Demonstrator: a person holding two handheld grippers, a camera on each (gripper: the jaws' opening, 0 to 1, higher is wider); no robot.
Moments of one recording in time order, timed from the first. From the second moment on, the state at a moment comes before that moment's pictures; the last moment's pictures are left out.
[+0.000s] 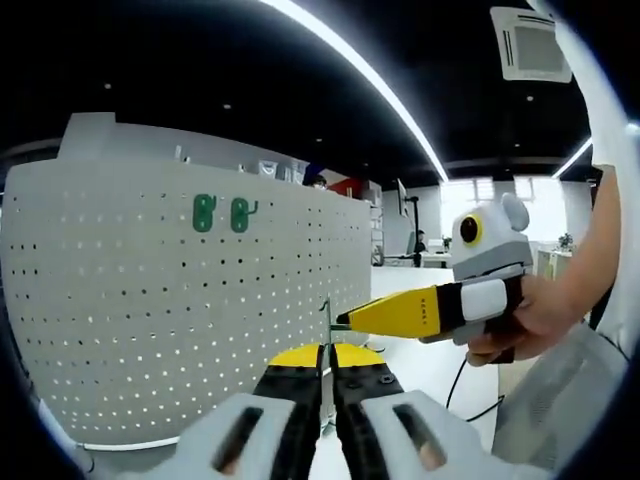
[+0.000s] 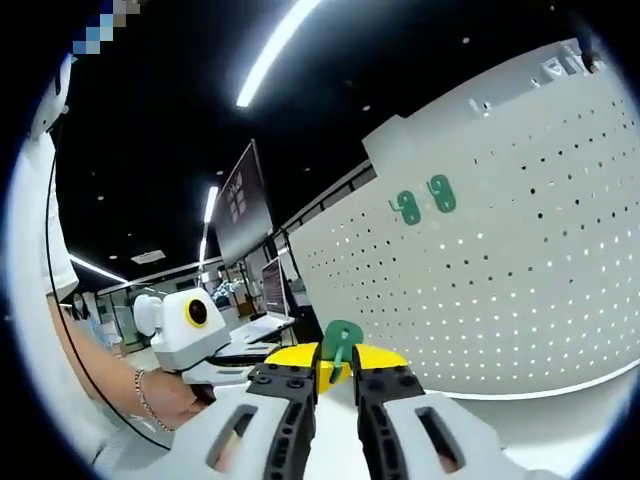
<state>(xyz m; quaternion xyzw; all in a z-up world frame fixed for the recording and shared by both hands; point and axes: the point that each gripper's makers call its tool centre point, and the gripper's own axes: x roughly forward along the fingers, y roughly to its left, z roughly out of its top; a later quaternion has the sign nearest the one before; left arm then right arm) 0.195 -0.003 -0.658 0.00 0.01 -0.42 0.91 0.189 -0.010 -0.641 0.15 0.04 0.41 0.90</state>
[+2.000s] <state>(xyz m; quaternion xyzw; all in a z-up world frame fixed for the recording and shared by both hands) 0.195 -0.007 -0.672 0.01 0.04 -0.42 0.91 0.190 -0.014 -0.640 0.17 0.05 0.40 0.90</state>
